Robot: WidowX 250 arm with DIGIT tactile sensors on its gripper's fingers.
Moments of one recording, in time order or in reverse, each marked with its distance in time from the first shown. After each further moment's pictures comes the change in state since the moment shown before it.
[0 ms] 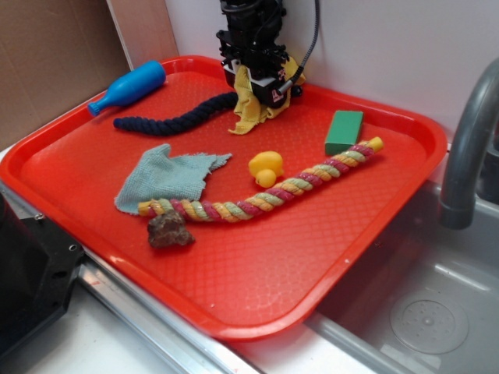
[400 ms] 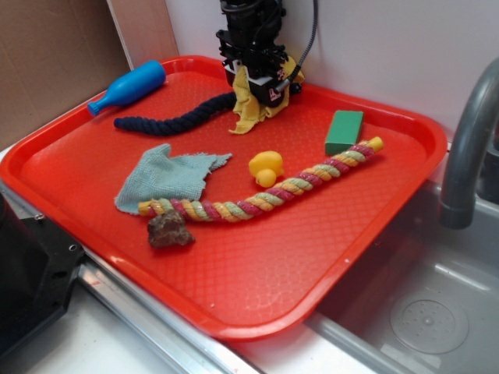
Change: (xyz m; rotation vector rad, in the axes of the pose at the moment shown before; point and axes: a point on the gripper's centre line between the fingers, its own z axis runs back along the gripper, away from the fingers) arm -0.007 0.000 0.005 0.008 0.003 -0.027
